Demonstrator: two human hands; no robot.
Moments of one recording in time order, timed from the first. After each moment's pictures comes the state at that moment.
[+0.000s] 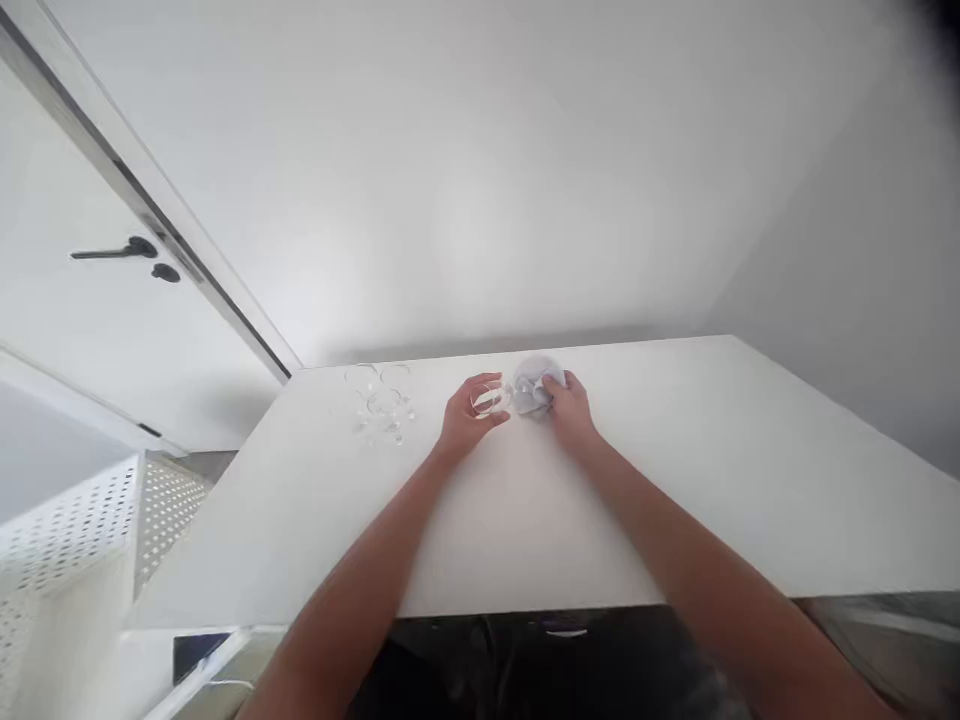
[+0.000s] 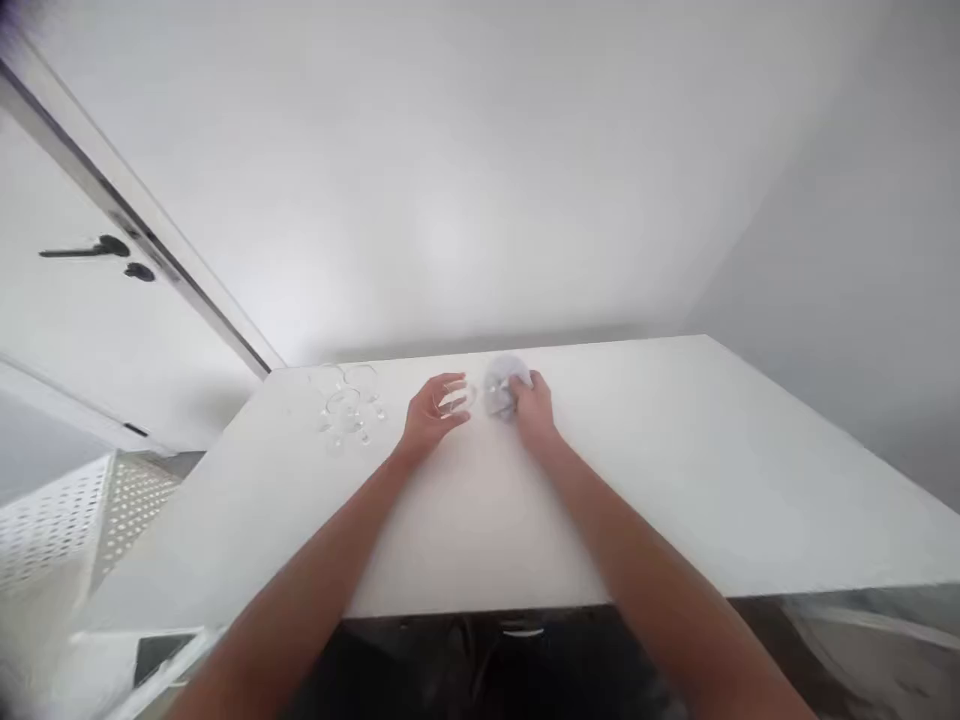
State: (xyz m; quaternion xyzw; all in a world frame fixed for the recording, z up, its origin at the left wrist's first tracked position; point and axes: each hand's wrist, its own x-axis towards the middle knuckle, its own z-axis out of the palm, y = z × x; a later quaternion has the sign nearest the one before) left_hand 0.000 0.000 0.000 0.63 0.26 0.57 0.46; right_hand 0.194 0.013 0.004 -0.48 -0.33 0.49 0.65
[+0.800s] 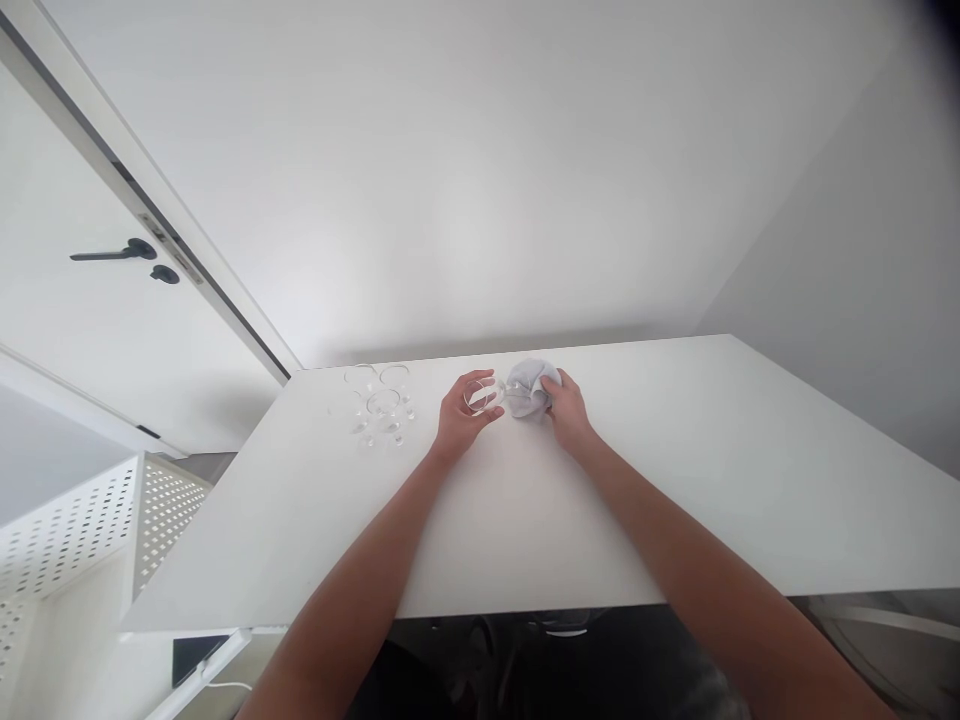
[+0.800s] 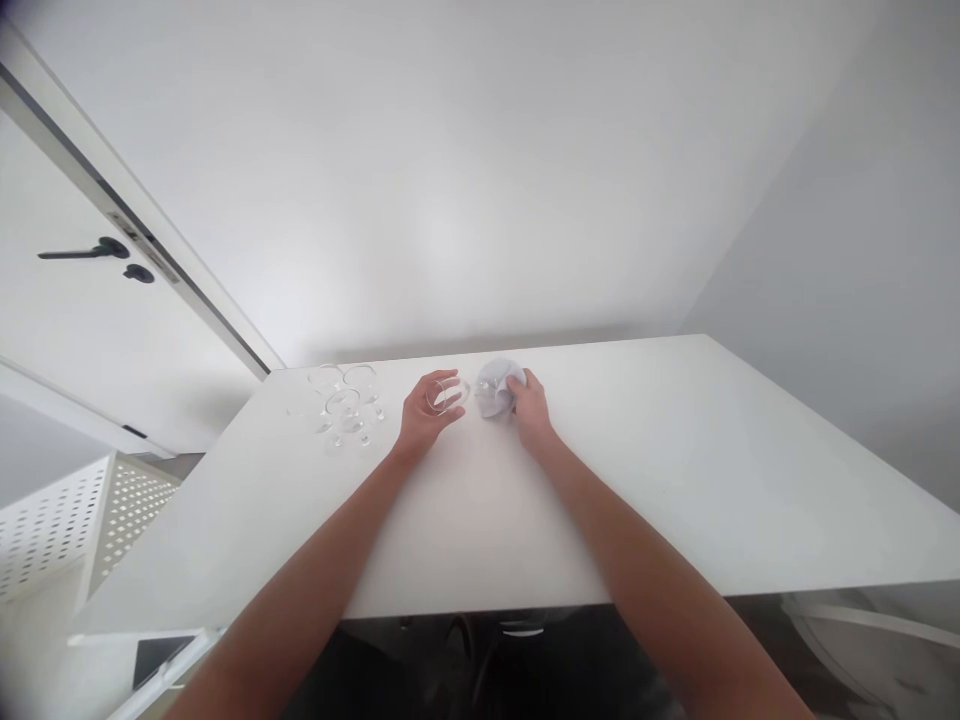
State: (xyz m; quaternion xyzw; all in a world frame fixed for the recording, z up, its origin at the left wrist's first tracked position) left_hand -0.001 -0.012 0.015 0.62 0.30 0.57 0.45; right_hand 0.200 0.008 0.012 -0.51 -0.39 0.49 0.60
